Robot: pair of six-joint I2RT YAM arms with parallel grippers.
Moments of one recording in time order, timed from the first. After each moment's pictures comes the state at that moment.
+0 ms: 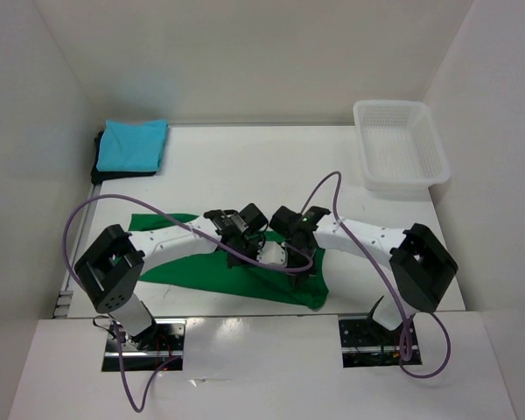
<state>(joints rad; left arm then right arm) -0.86 1.62 1.07 -0.69 0.20 0.75 0.85 1.55 1.00 -0.96 -0.09 1.03</state>
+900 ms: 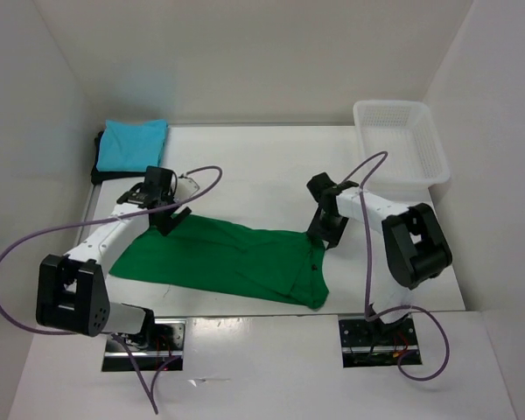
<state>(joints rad) -0.20 1.37 0.95 -0.57 -0.23 0.66 0.42 1.65 1.04 -0.80 0.12 0.91</state>
